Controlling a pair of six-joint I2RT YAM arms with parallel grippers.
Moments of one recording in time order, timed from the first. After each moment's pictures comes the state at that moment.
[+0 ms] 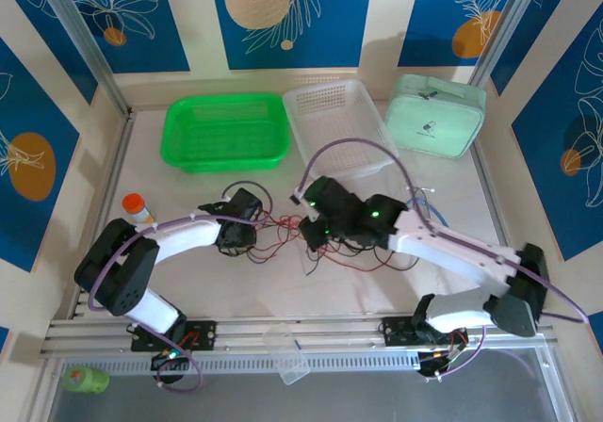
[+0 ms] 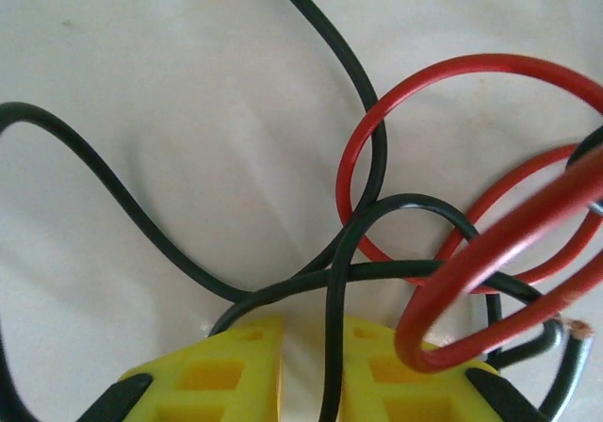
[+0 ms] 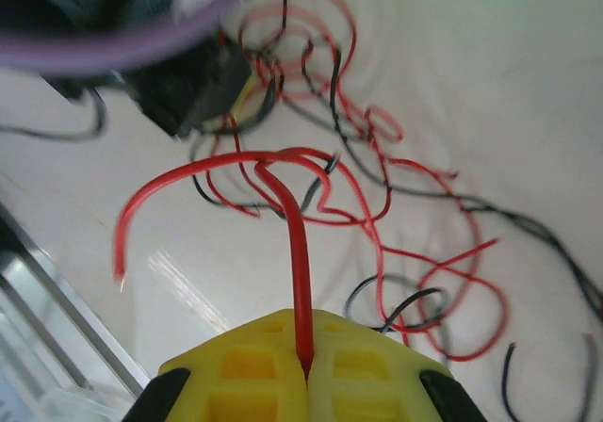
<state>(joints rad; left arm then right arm) -0.61 1.53 0.76 -0.50 -0.20 -0.65 0.98 1.26 1.16 -0.78 0.05 0.28</state>
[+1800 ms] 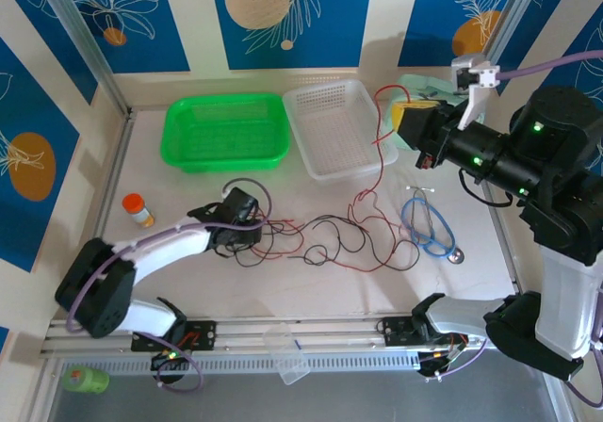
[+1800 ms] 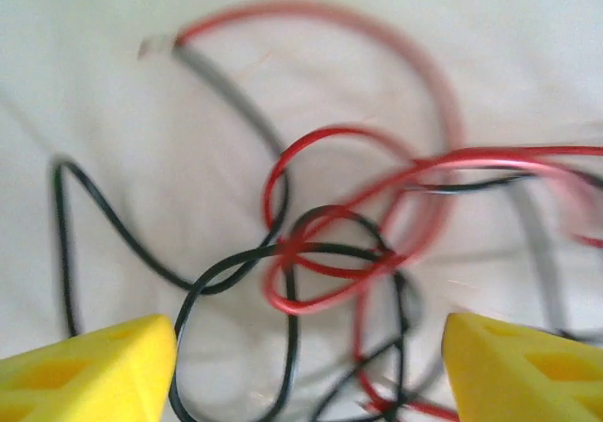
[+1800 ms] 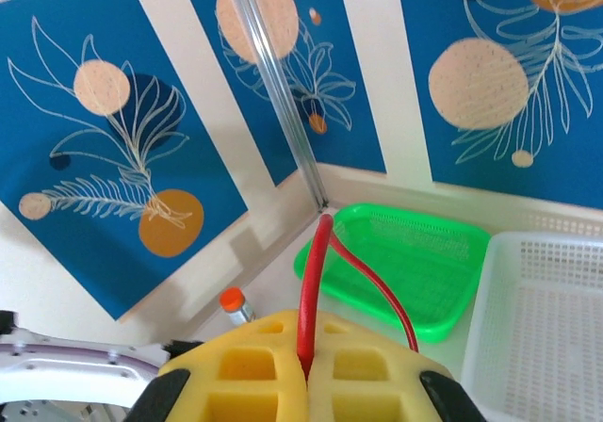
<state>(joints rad) -0.66 1.35 0.75 -0.48 -0.21 -0.52 0.57 1.21 2.22 -1.14 -0.22 0.30</state>
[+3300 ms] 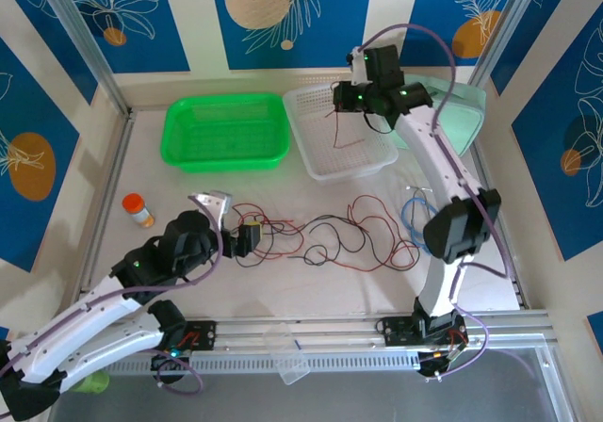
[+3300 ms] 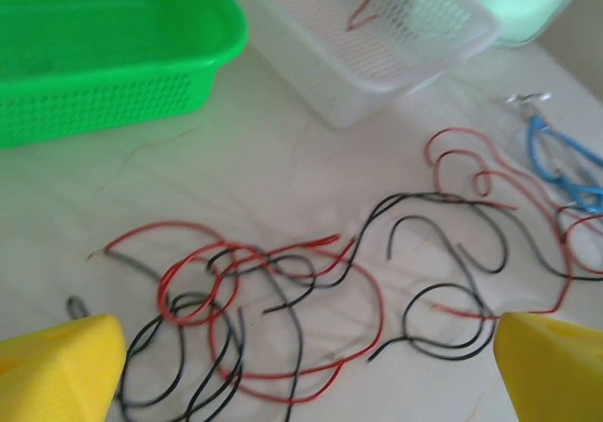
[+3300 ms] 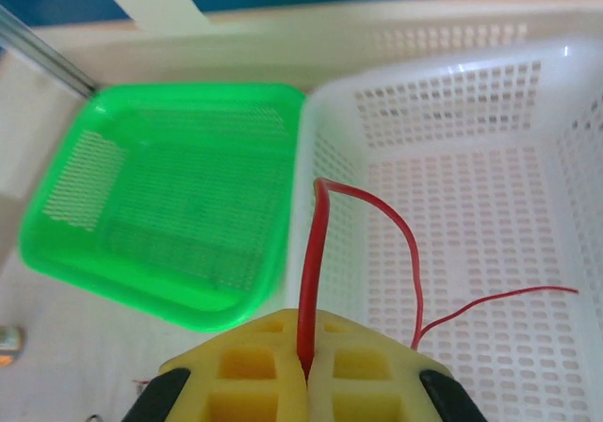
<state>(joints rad) -0.85 0.69 0.70 -0.57 -0.25 -0.42 0.33 1.88 2.00 -0.78 -0.20 0.27</state>
